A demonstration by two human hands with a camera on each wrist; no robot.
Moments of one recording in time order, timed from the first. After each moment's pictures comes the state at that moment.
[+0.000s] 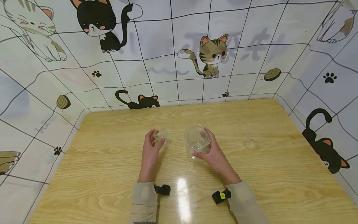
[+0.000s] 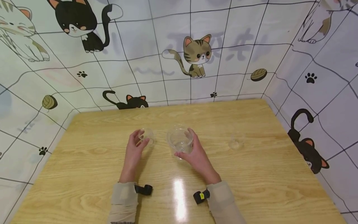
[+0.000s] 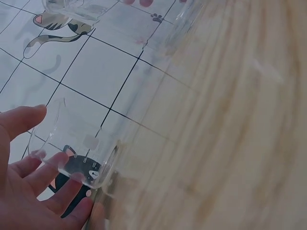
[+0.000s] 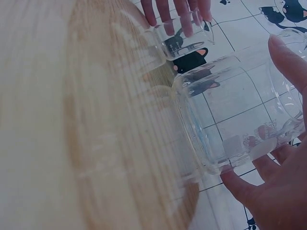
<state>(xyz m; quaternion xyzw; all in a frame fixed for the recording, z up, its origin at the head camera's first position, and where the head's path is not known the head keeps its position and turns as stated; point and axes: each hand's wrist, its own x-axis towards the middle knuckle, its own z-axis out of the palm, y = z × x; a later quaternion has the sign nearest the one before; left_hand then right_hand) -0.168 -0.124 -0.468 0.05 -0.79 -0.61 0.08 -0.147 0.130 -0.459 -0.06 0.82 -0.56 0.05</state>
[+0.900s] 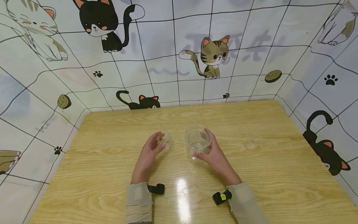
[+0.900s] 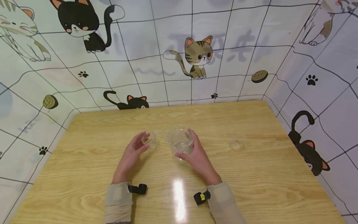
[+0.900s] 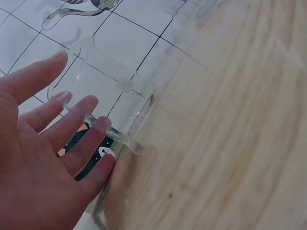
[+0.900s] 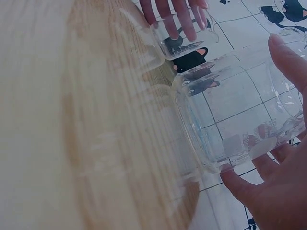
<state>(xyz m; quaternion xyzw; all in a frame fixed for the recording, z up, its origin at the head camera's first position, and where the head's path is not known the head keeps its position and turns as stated) -0.160 -0.144 -0.455 -0.09 -0.77 -0.63 -0.03 -0.148 0.129 -0.459 -0.06 0.81 -0.58 0.05</state>
